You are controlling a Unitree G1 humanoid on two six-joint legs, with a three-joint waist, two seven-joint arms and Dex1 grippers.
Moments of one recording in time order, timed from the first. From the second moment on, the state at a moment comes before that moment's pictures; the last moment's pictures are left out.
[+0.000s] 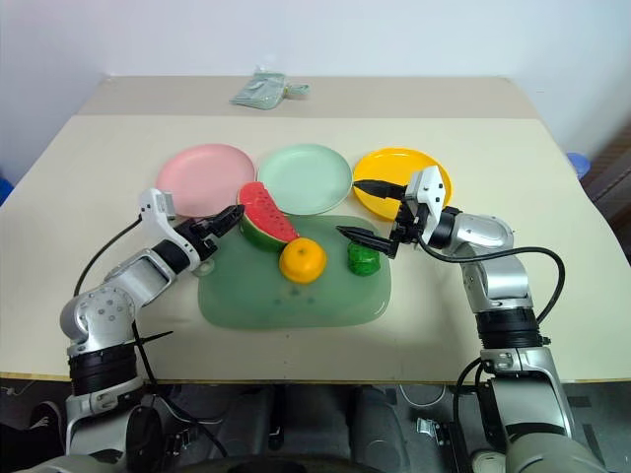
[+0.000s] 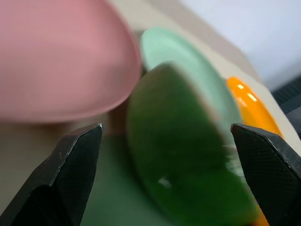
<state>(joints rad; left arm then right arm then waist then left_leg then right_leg) -0.38 0.21 0.39 -0.12 -0.78 0.93 -0.20 -0.53 -0.51 -0.03 0.19 0.43 0.07 1.17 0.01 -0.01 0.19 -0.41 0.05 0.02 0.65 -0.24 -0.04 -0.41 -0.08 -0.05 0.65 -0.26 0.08</state>
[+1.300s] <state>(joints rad) -0.41 0.17 0.43 -0.11 -0.99 0.89 -0.22 -0.53 -0.51 -0.03 0.15 0.43 0.11 1.14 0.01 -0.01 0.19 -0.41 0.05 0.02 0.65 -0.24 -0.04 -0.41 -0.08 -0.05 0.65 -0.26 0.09</state>
